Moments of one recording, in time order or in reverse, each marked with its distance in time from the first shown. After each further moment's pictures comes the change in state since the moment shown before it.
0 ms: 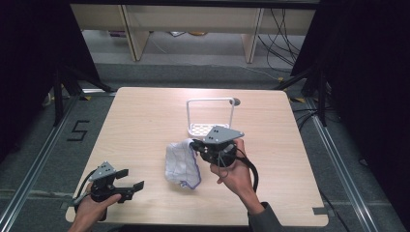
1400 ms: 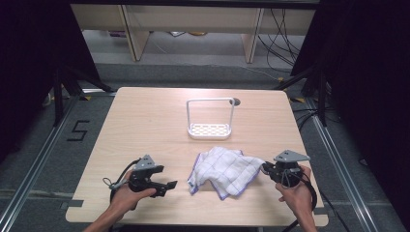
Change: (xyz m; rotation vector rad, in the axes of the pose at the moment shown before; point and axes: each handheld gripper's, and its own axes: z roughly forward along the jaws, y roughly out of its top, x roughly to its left) left arm -0.058 0.030 0.080 0.109 -0.166 0.137; right arm -0.080 -0.158 -0.099 0.289 -0.316 0.255
